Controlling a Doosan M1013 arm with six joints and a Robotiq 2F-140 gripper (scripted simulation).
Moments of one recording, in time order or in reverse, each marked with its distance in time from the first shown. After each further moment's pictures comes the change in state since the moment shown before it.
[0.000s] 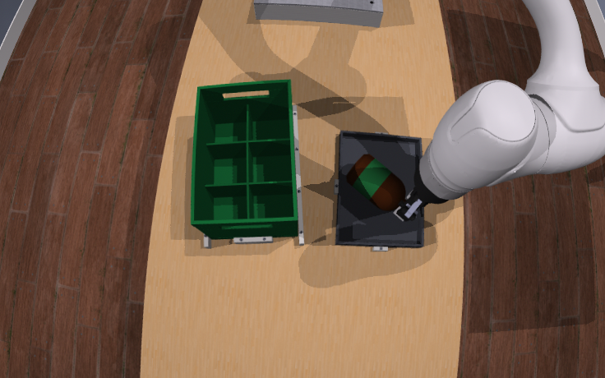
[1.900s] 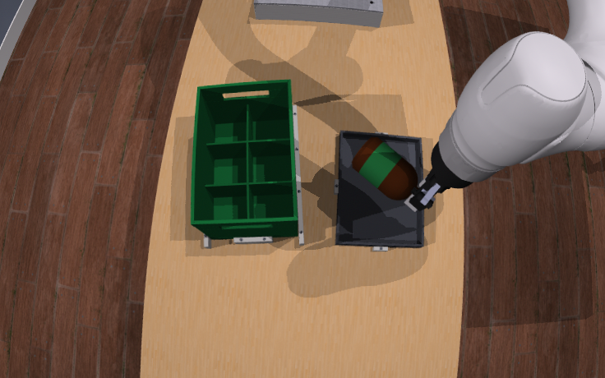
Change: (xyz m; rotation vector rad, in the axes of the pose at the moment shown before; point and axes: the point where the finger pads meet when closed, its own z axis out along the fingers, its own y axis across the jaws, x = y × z) arm 0.000 0.000 -0.087 0.000 0.000 0.000
